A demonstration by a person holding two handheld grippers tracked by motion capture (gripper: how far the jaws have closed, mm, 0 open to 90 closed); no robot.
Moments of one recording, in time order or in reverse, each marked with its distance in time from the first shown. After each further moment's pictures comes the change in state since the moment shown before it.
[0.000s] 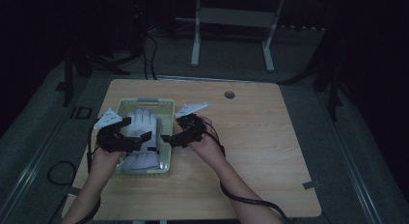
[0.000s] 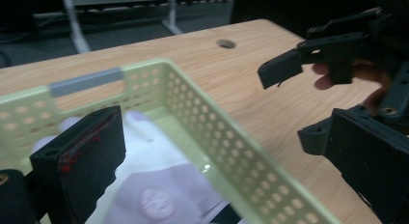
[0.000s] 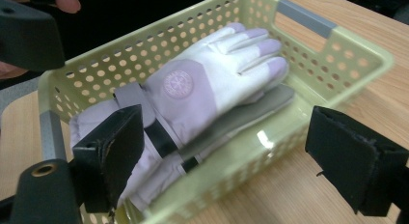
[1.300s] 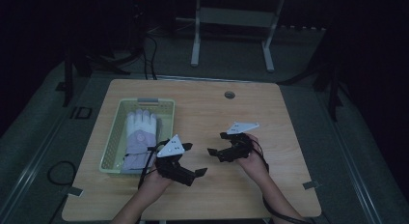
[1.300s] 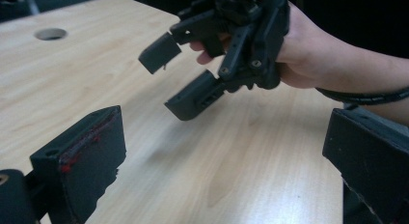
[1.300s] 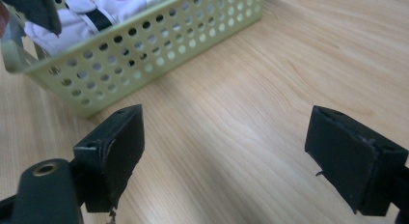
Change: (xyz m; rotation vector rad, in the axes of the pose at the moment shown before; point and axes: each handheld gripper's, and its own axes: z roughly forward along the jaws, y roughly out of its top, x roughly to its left) left arm -0.130 -0.030 0.079 0.102 -0.347 0.207; right arm -0.058 -0.113 -0.086 -0.012 -0.062 0.056
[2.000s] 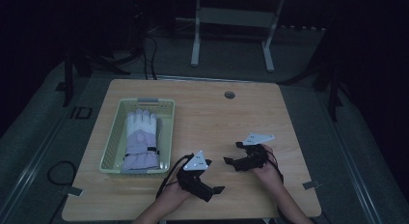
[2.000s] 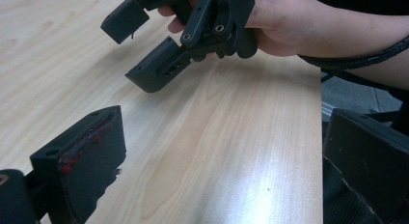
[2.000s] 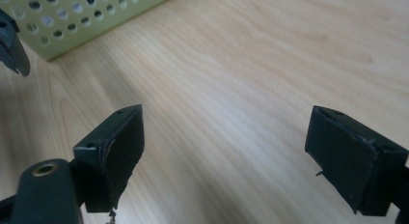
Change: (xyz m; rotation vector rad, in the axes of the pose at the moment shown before) left arm -0.030 -0.022 0.057 0.097 -0.114 0.021; right arm -0.022 -0.058 -0.022 0.021 -0.057 0.015
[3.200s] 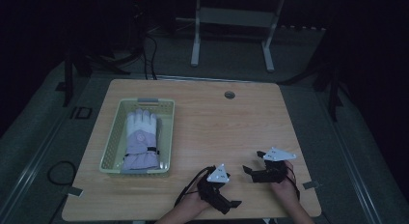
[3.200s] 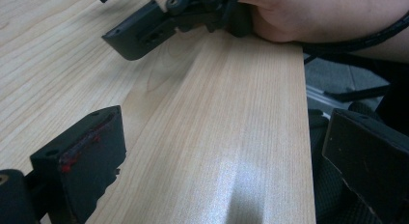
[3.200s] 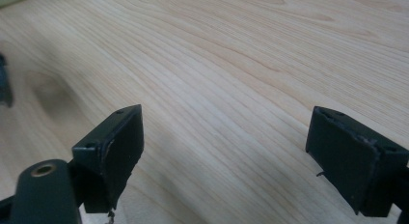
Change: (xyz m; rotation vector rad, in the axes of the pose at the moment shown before) left arm -0.024 -0.011 0.060 0.062 -0.091 0.044; right arm -0.009 -0.060 -0.040 -0.045 -0.179 0.011
